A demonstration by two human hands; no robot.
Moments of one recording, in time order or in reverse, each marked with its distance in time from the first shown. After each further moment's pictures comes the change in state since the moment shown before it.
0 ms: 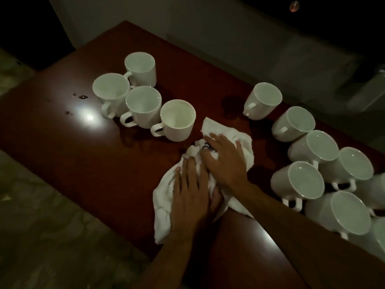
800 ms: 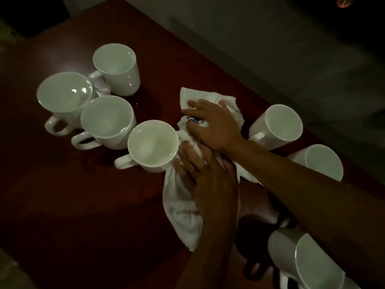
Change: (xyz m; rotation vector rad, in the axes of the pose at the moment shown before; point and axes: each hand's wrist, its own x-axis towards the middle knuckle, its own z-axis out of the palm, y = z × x) left_hand 0.161 0.087 0.037 -0.098 0.168 -0.666; right_hand 0.190 0.016 -0.014 -0.039 -0.231 -0.381
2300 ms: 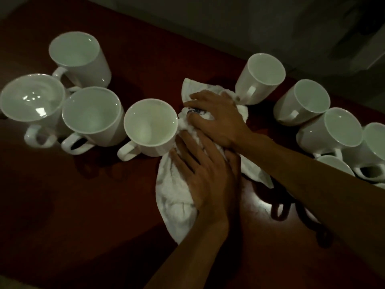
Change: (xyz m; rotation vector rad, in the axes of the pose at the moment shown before) left_hand -0.018 -0.066 -0.031 0.037 -0.181 0.399; right_hand -0.073 -0.024 0.017 0.077 0.194 0.257
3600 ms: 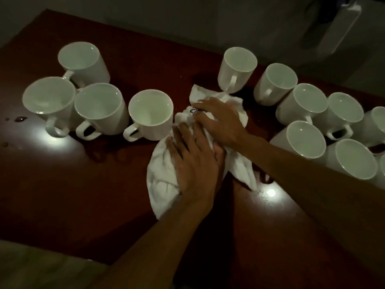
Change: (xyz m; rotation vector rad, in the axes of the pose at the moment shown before) left_hand -0.020 -0.035 -0.016 0.059 -0.020 0.272; right_hand -0.064 -0.006 -0.001 0.147 0.124 0.185
